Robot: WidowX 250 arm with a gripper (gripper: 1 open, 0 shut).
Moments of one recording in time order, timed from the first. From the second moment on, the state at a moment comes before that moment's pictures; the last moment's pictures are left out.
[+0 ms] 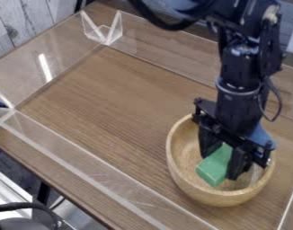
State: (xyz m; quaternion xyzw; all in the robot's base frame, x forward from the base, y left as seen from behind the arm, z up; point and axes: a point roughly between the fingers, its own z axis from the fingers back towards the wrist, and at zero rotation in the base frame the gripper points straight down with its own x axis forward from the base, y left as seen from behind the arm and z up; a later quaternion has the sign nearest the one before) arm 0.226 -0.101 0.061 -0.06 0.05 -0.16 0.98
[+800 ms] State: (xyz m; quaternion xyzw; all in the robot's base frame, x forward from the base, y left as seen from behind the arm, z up) arm 0.223 -0.102 0.053 -0.06 0.05 -0.16 0.98
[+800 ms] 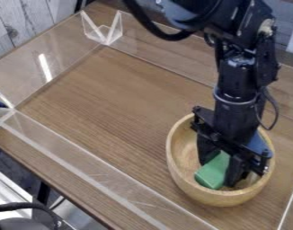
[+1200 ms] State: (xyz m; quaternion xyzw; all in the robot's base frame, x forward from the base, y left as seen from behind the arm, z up) arm 0.222 -0.101 0.052 -0.06 0.05 -0.16 0.98
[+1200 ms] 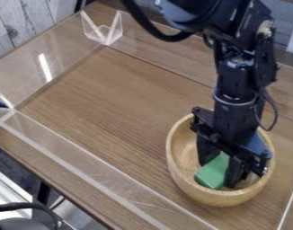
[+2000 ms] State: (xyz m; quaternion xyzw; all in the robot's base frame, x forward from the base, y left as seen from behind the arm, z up) arm 0.218 -0.100 0.060 -0.07 0.05 -0.16 0.98
